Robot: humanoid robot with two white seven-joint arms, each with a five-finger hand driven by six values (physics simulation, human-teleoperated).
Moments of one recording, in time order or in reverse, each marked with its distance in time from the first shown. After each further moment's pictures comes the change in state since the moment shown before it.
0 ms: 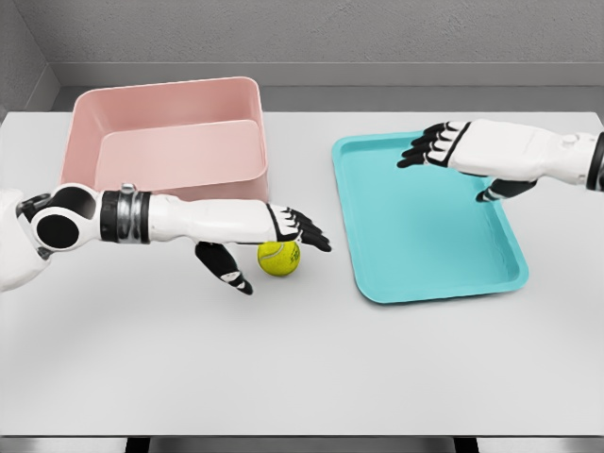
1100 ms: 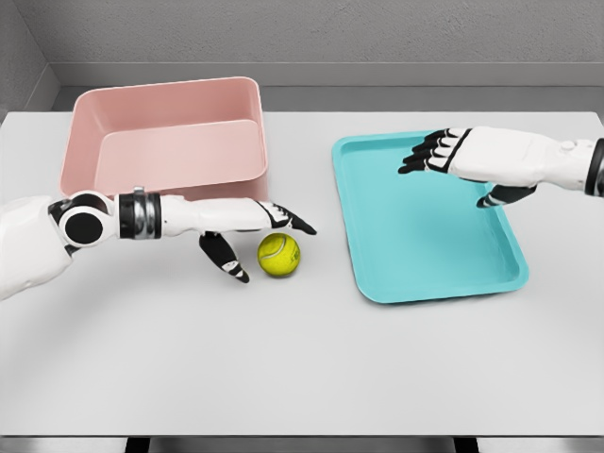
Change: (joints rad) left arm 0.021 -0.117 -0.031 0.274 -0.001 0.000 0.004; right arm 0.025 0.004 -0.010 0.002 0.005 0.000 0.010
